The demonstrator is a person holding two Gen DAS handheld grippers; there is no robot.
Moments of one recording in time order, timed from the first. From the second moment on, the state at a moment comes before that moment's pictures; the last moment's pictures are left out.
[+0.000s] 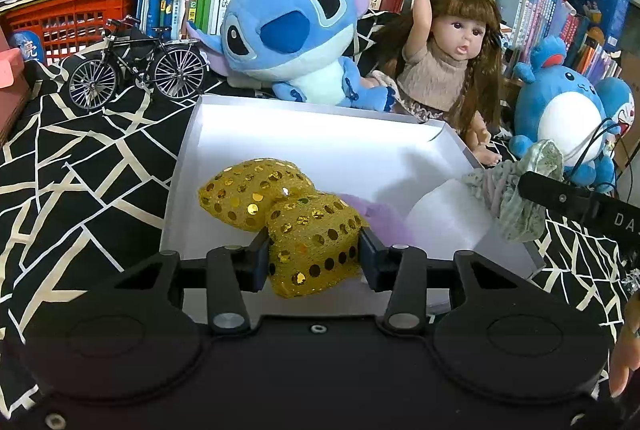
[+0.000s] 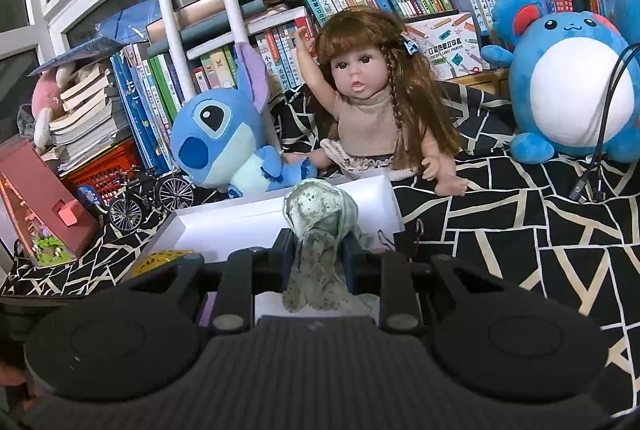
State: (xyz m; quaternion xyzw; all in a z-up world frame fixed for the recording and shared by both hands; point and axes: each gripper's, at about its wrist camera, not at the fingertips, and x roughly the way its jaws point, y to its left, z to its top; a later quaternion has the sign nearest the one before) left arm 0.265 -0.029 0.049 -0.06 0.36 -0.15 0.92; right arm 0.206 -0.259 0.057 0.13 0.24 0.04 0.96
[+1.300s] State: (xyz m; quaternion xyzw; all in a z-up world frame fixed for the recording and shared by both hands) left arm 0.269 -0.028 0.037 -0.03 0.36 -0.11 0.93; right arm 0.225 -0.270 0.028 0.15 0.30 0.03 0.94
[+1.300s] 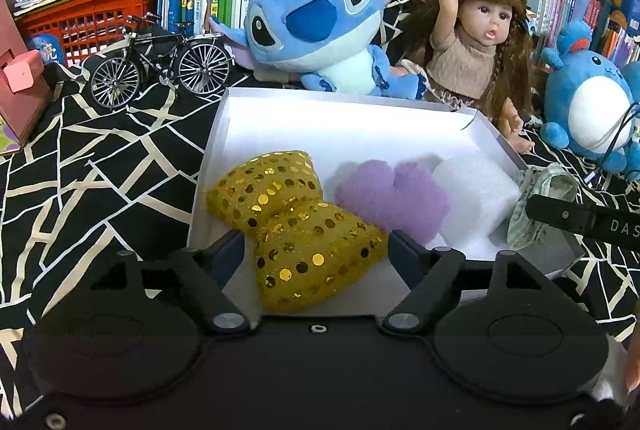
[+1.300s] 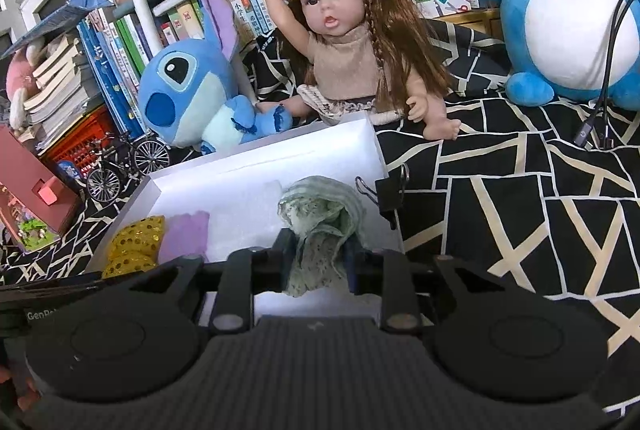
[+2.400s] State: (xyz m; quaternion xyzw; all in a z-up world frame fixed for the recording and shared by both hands) left arm 0.171 -0.013 0.067 -0.03 0.28 -0.13 0.95; right arm 0.133 -0.245 0.064 0.08 0.23 0.11 0.96
